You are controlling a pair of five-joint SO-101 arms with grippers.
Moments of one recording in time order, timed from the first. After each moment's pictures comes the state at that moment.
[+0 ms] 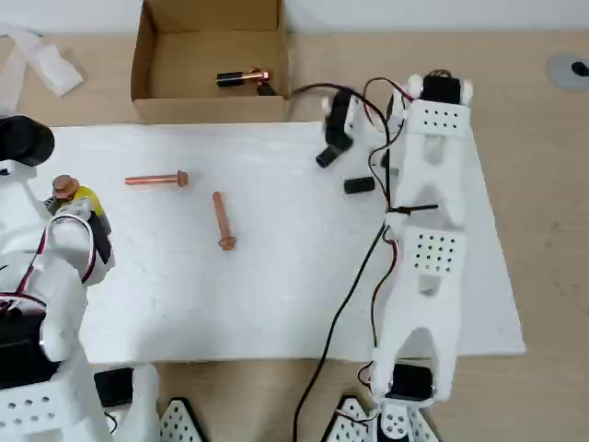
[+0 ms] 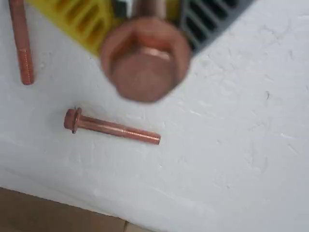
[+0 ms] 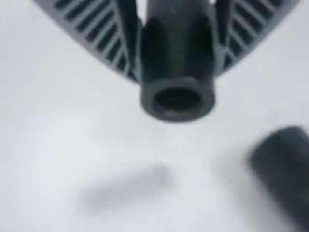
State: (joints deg) left arm -14.1 -60.9 23.1 79.5 -4.5; right arm 3.3 59.6 -72.2 101.1 69.2
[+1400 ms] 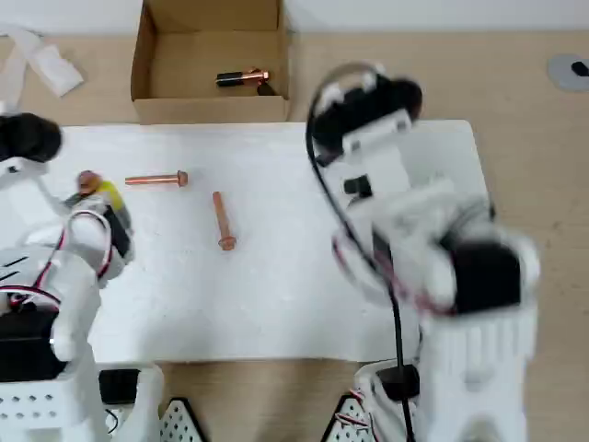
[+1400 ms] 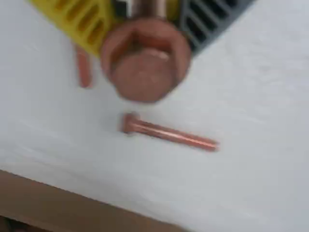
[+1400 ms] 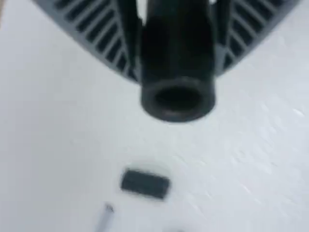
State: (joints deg) left arm -5.4 -60.9 24.5 77.2 4.3; right arm -15.9 -46.7 9.9 93.7 5.0
